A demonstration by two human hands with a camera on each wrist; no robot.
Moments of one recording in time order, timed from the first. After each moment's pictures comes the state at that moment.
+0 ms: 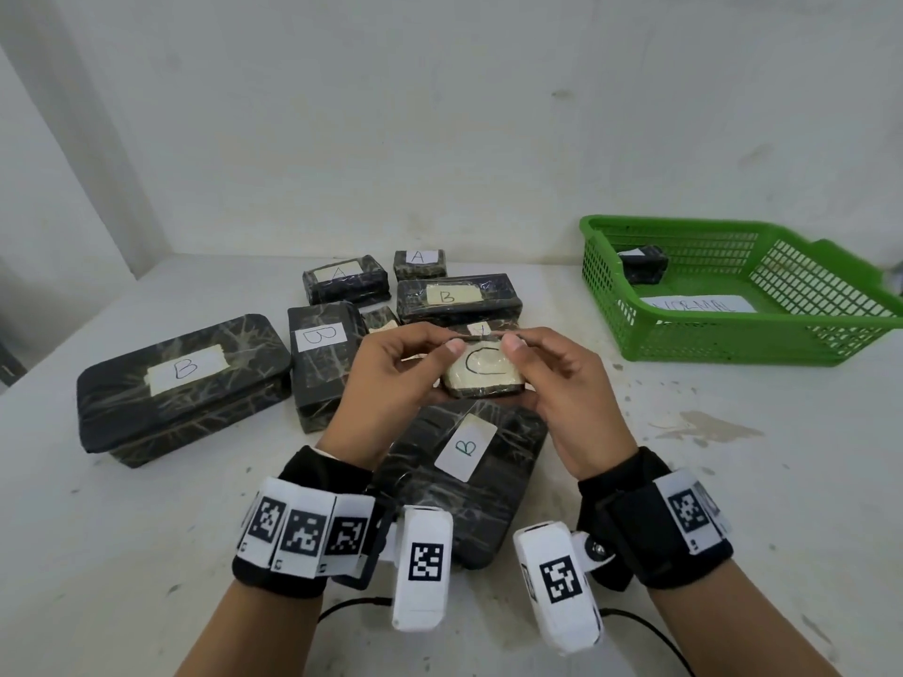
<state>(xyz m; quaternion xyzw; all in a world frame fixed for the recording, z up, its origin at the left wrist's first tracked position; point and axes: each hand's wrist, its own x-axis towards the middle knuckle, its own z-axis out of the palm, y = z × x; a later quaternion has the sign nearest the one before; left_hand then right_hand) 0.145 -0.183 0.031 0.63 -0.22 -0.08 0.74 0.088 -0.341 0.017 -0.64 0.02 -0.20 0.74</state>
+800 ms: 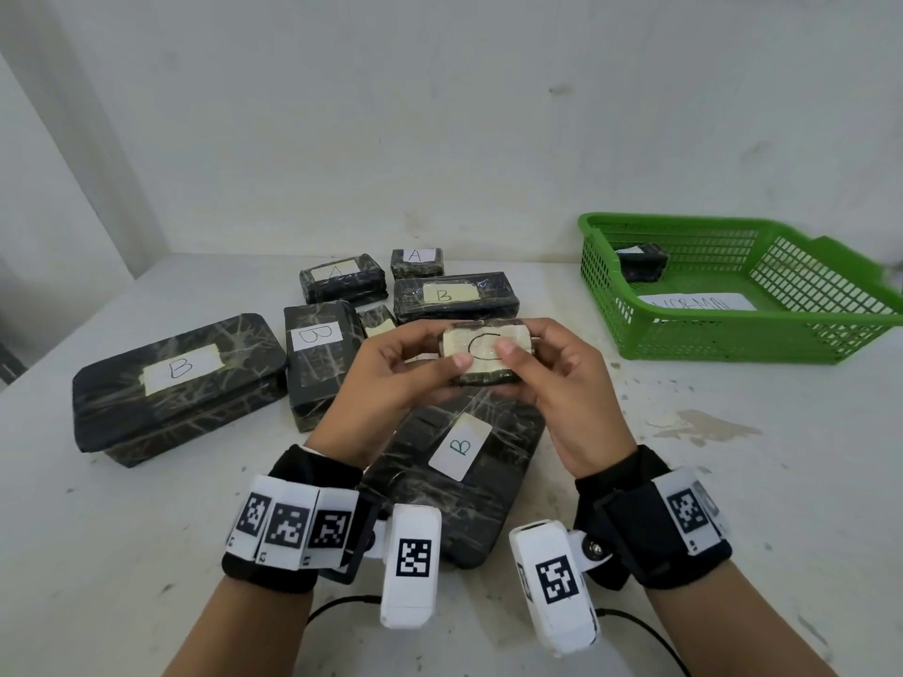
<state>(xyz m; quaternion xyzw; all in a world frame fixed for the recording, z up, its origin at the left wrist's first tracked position) 0.141 -0.183 0.033 0.56 -0.23 -0.16 0.78 0.088 -0.345 0.016 -0.64 0.01 -0.21 0.74</state>
